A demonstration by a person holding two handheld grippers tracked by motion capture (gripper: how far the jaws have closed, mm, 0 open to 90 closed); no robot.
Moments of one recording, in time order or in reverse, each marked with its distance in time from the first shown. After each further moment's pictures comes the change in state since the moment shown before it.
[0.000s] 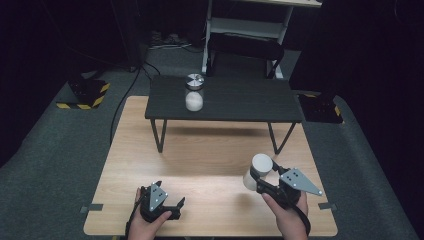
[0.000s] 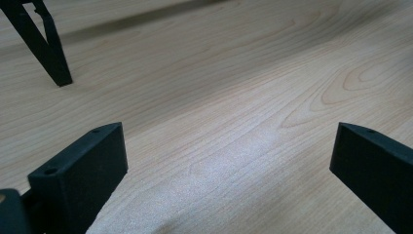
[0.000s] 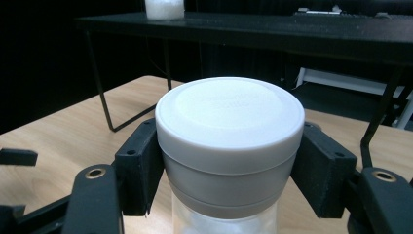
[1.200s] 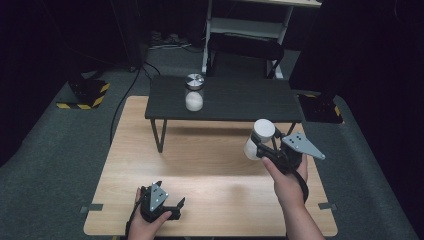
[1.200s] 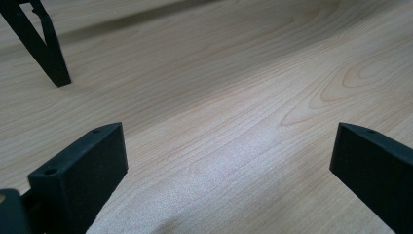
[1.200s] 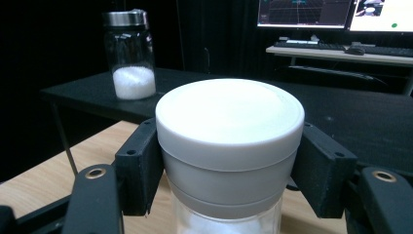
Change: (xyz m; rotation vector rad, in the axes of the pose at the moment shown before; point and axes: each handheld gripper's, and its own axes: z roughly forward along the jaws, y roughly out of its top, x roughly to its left) left arm 0.000 0.001 0.000 0.005 -0.002 0.013; right arm -0.012 0.064 0.042 -0.079 -0.054 0.014
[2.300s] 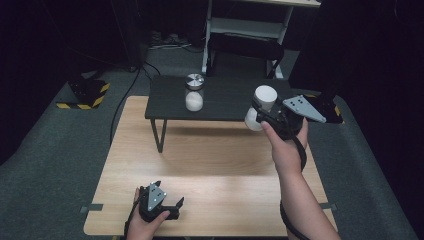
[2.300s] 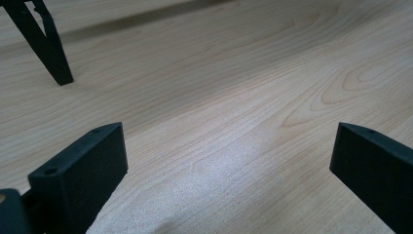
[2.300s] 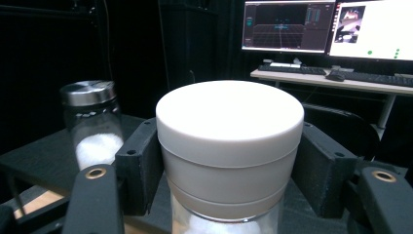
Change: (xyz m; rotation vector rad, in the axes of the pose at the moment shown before) left arm 0.005 -0.003 -0.001 -0.010 -0.007 -0.020; right arm -0.007 0.058 0.047 -0.056 -0.060 -0.006
